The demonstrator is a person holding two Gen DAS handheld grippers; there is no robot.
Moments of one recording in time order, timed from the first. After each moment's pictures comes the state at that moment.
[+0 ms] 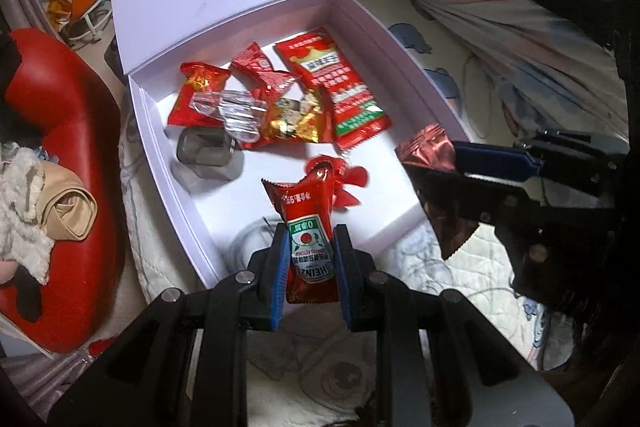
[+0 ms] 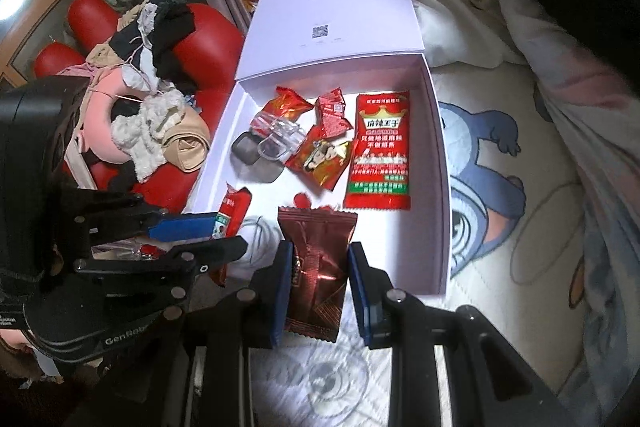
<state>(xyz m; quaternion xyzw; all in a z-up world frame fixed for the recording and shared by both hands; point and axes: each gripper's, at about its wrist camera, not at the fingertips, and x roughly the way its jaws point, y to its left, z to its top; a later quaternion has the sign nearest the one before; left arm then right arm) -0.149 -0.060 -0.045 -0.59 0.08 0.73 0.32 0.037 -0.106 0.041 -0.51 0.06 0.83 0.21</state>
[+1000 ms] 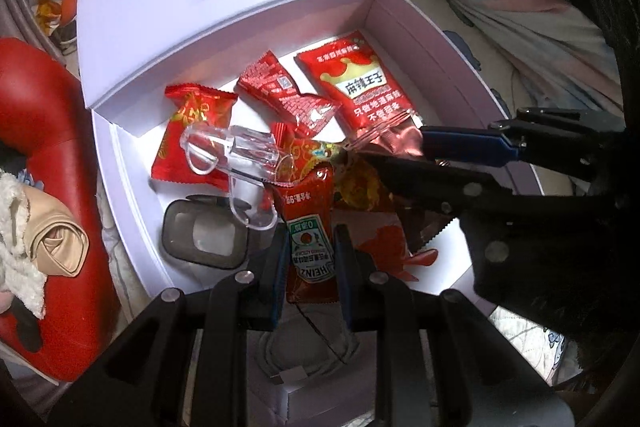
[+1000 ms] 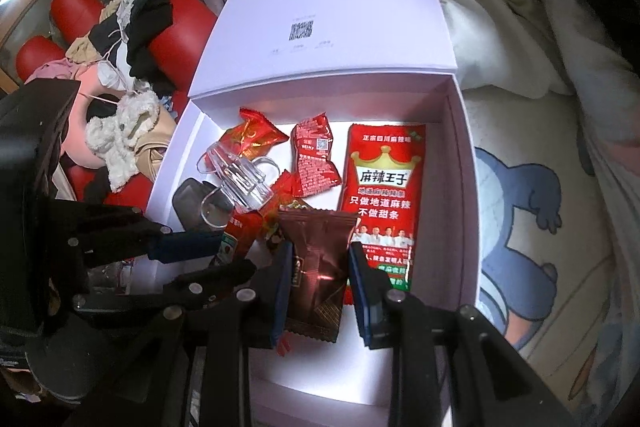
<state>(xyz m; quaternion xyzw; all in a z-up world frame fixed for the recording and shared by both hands) -0.200 -0.035 -0.092 -0.59 0.08 0.73 0.33 -0.025 -0.058 0.006 -0.51 0.06 0.83 0.23</state>
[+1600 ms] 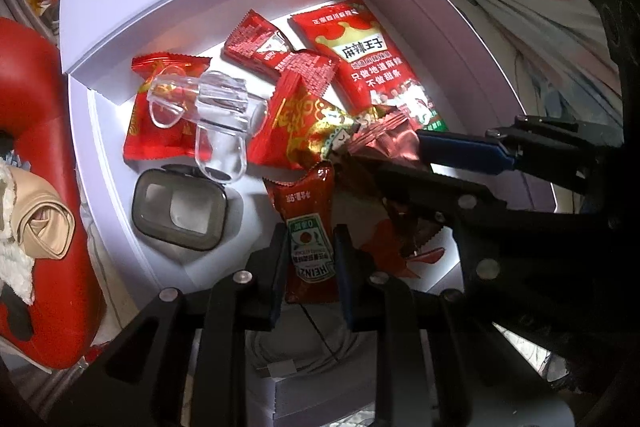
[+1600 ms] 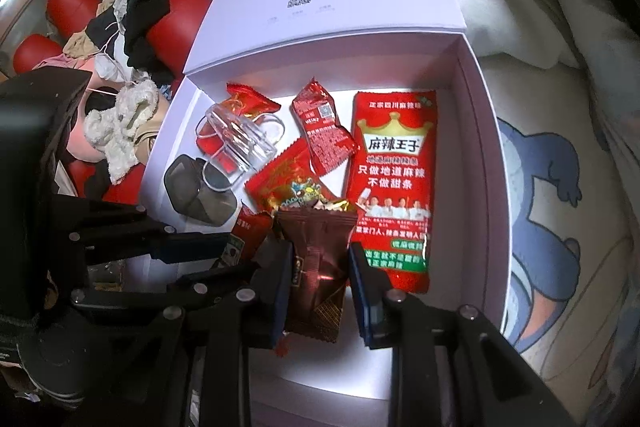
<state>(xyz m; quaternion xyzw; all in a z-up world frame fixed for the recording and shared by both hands) -0.196 -0.030 -0.104 -0.62 0.08 0.70 0.33 -0.015 -0.058 -0.011 -0.52 0.08 0.82 0.24</state>
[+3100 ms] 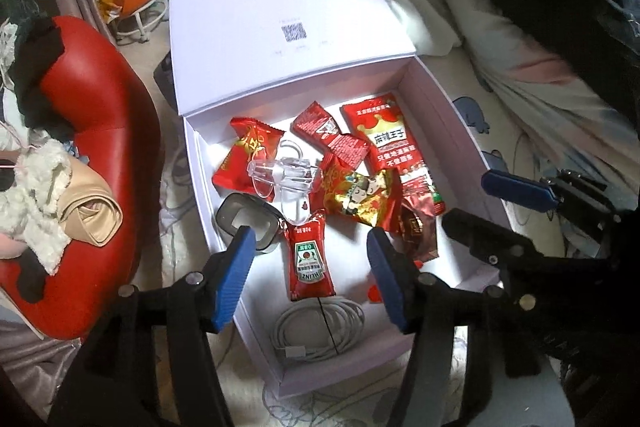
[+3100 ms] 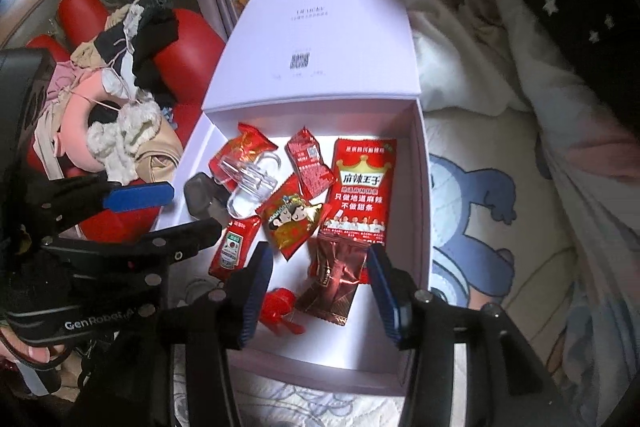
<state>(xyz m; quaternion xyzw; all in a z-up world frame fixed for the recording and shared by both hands) -0.179 -0.066 -0.031 -0.56 0.03 0.79 0.25 0.011 -0.092 0.049 -0.47 -0.01 0.85 0.25</state>
